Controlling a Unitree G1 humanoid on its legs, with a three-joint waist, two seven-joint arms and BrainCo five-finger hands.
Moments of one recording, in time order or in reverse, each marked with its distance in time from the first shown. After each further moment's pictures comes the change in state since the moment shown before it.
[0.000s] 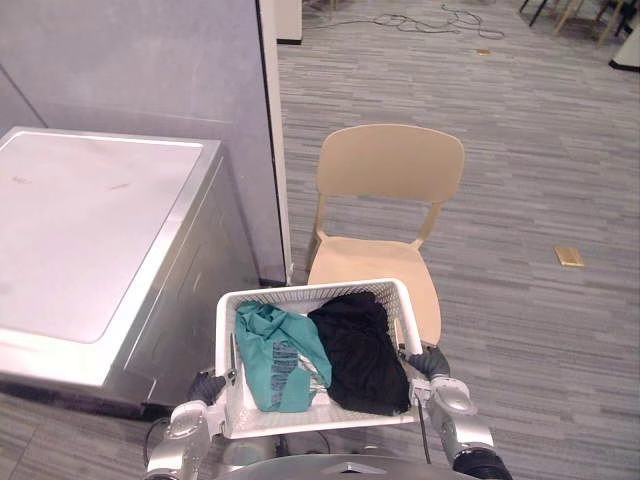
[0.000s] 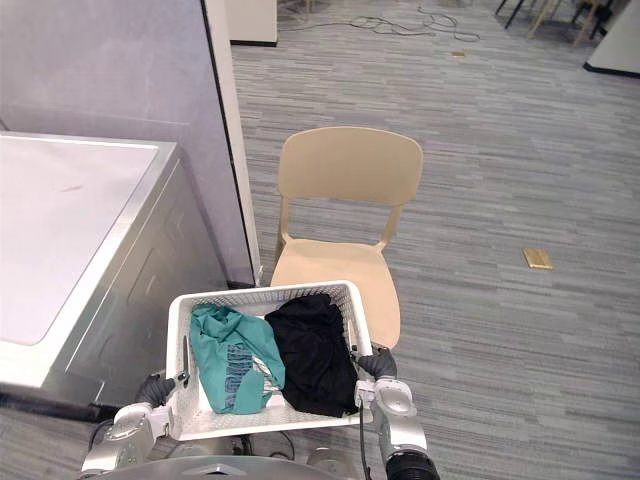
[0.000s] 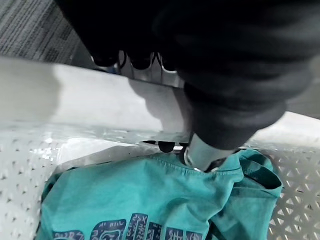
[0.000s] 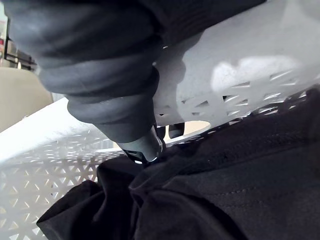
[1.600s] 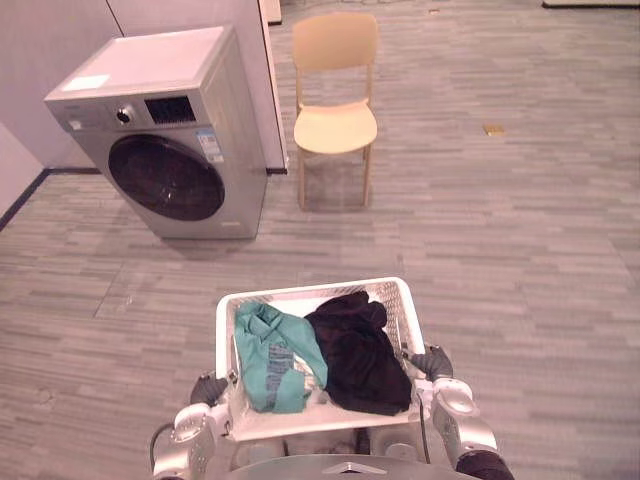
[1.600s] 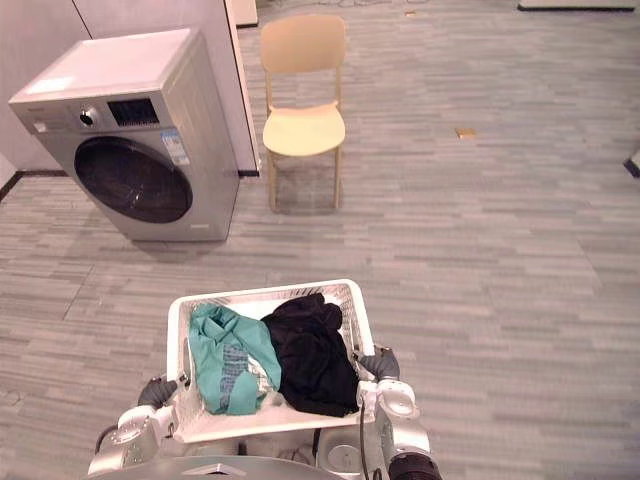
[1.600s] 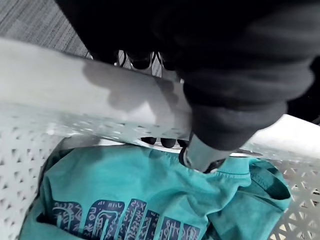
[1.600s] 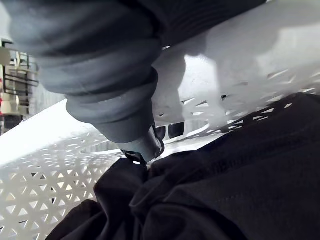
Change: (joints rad) left arm 0.006 -0.042 0.061 -0.005 -0.021 -0.020 0.007; right arm 0.009 0.001 0.013 -0.003 0.039 -0.001 -0.002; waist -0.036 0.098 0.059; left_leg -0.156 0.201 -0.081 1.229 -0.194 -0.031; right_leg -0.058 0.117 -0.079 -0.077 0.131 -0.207
